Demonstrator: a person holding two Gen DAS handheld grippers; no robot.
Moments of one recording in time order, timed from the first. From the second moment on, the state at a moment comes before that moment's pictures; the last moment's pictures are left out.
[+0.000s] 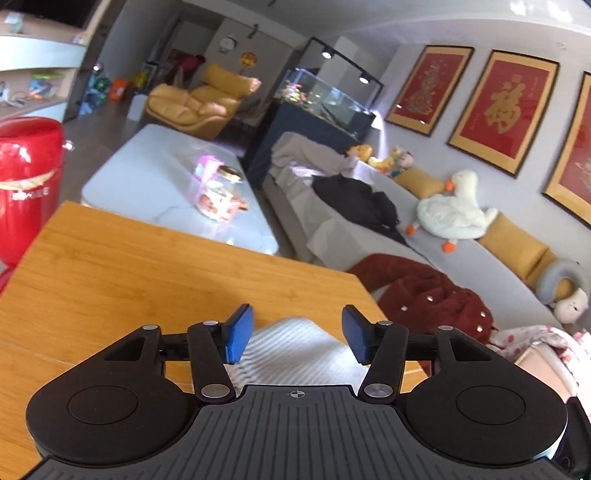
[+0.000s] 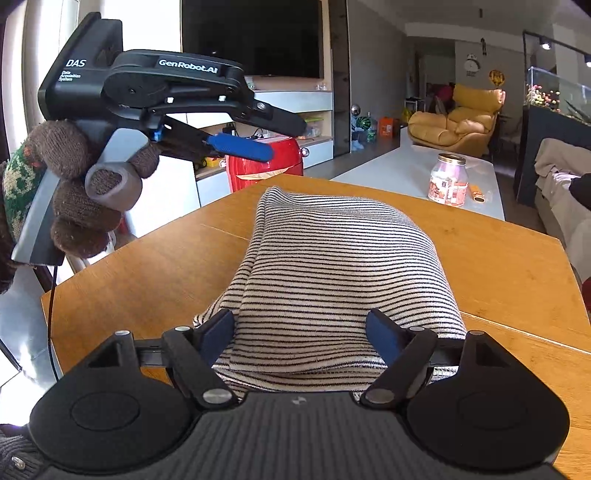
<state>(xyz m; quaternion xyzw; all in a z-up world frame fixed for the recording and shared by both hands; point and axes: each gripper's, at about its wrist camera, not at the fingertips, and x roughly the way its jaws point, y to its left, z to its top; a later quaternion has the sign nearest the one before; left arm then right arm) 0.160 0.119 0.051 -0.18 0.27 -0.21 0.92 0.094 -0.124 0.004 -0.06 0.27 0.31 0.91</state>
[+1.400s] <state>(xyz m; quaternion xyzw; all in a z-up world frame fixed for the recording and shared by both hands) 0.100 0.083 -0.011 -0.16 0.34 -0.25 0.89 0.193 -0.193 -0.022 0.18 0.40 0.28 0.86</state>
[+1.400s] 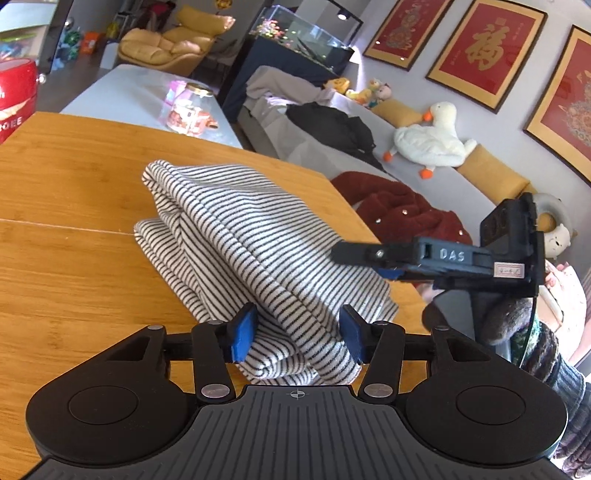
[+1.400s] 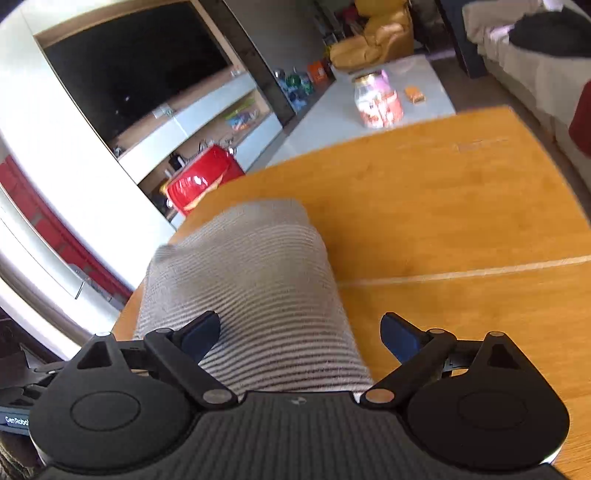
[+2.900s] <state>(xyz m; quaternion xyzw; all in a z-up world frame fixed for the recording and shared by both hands) 0.151 0.124 -0.027 -0.18 0.41 -0.25 0.86 0.222 -0.135 -0.013 0.11 0.42 0.37 0.82</state>
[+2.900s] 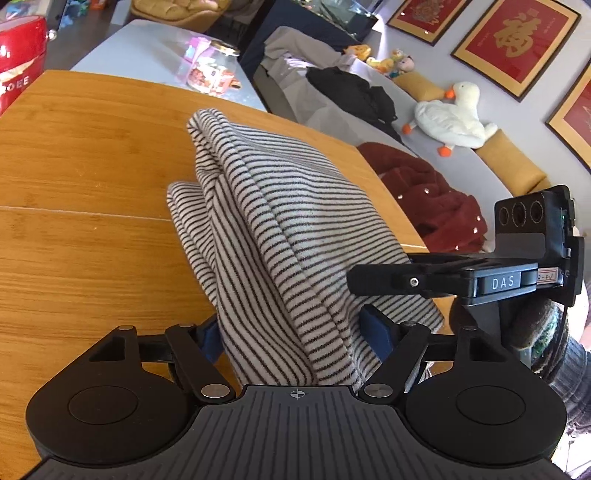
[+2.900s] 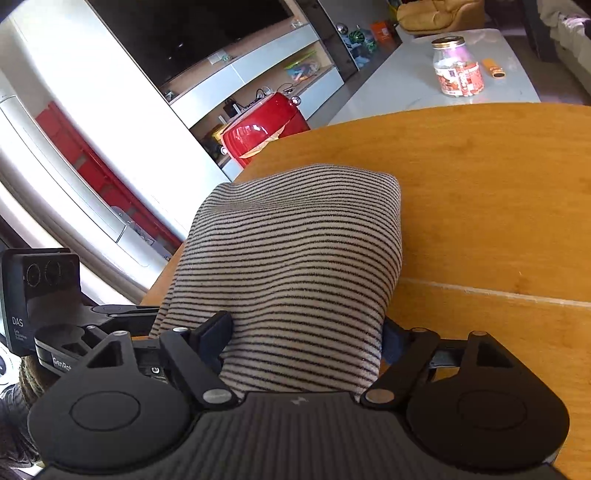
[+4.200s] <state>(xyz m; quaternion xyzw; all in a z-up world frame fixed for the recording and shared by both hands) 0.264 0.241 0.025 -0.19 0.31 -0.09 0.93 0.269 -0.059 0.036 0.03 0.30 0.40 0.87</state>
